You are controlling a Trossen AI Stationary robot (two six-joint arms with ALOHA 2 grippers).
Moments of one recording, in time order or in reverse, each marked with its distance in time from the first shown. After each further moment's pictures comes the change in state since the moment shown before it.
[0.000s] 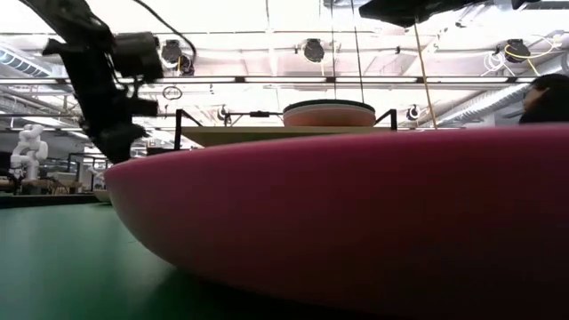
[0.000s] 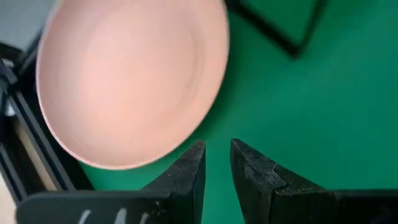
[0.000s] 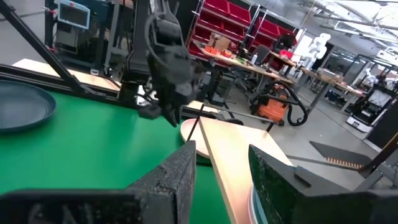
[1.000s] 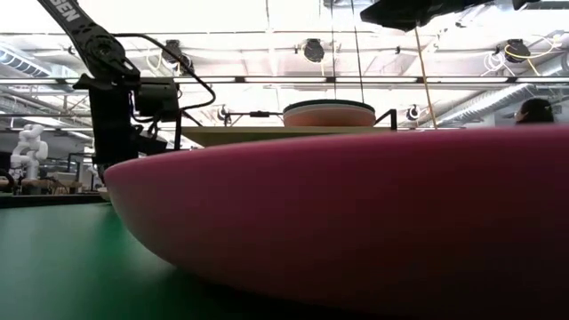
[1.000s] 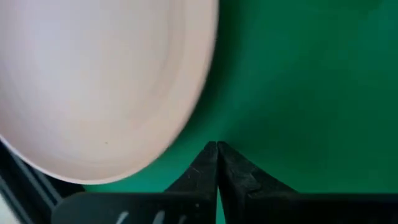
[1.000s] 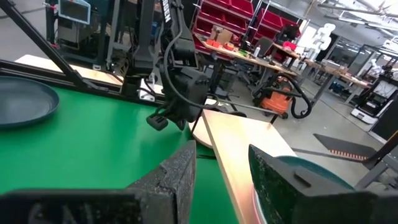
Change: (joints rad) left arm 0.159 0.263 0.000 0.120 0.043 0.259; right arm 0.000 0.000 0.000 -0.032 0.000 0.028
